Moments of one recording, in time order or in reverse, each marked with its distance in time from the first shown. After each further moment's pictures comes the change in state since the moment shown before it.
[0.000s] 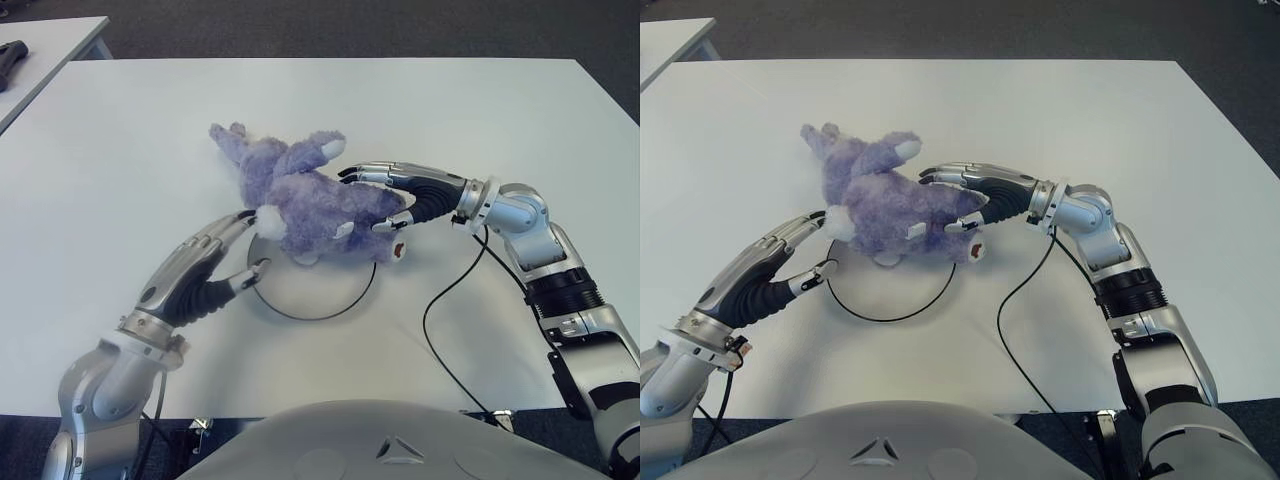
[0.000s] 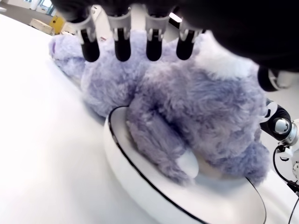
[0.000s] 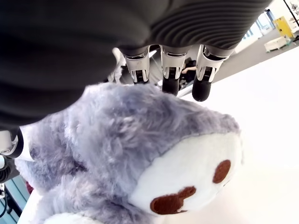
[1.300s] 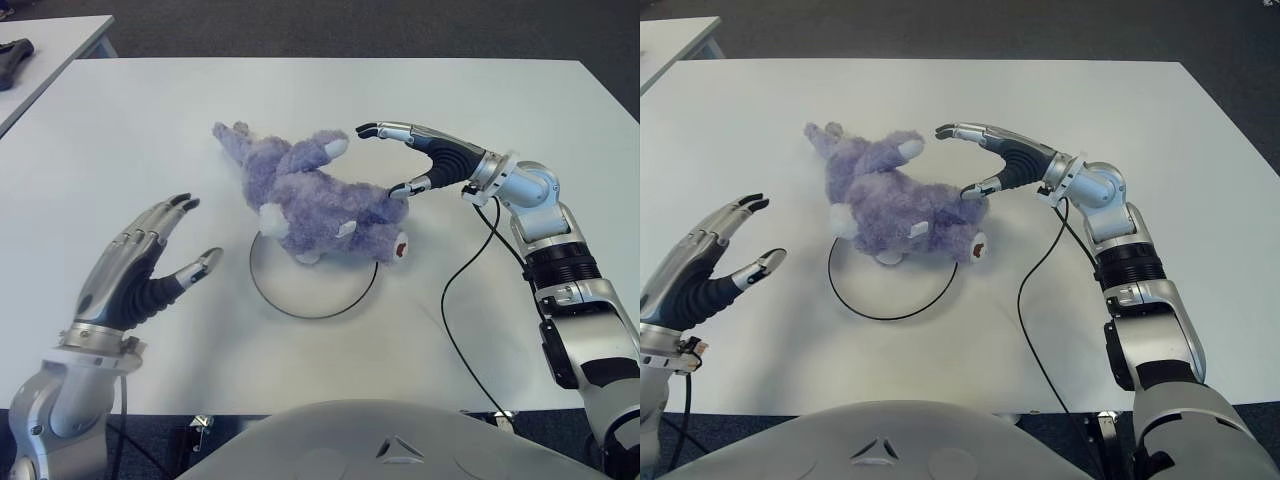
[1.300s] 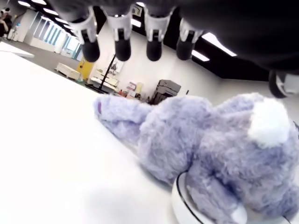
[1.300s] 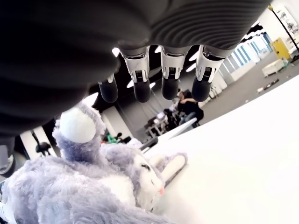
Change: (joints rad) left arm 0.074 -0.065 0.255 0.027 -0.036 -0.095 0.140; right arm -0.132 0.039 -0.080 0.261 0.040 -0.113 -0.053
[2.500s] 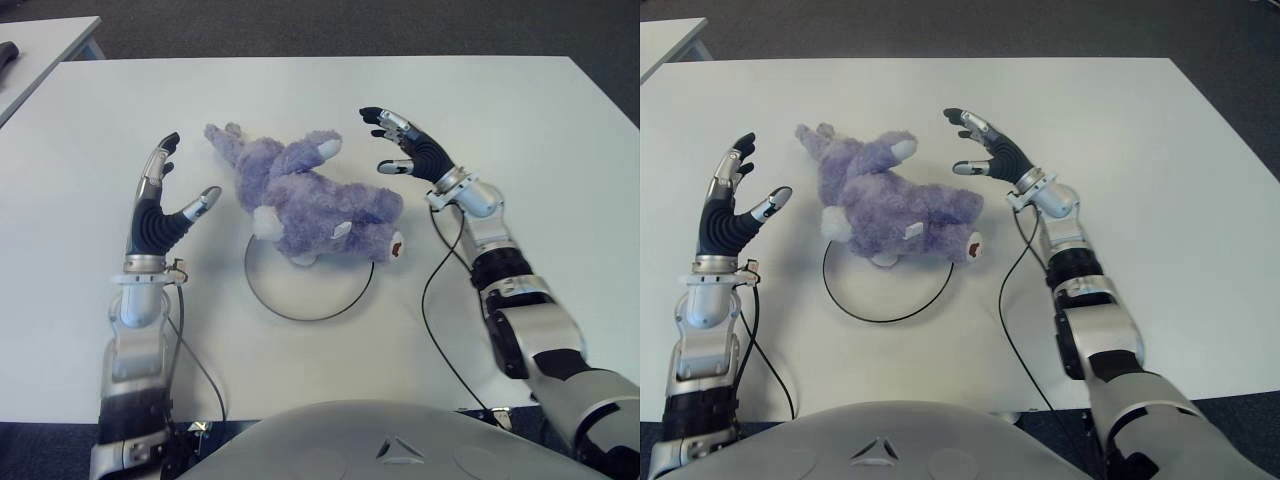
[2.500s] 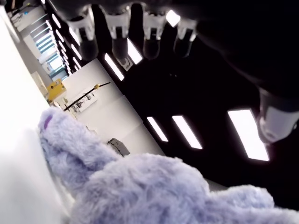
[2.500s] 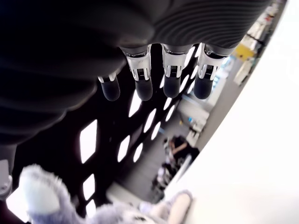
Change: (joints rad) left arm -0.552 -0.090 -0.139 0.733 -0.295 -0.286 0.279; right arm -0.044 0.313 -0.111 0.366 0.161 0.065 -0.119
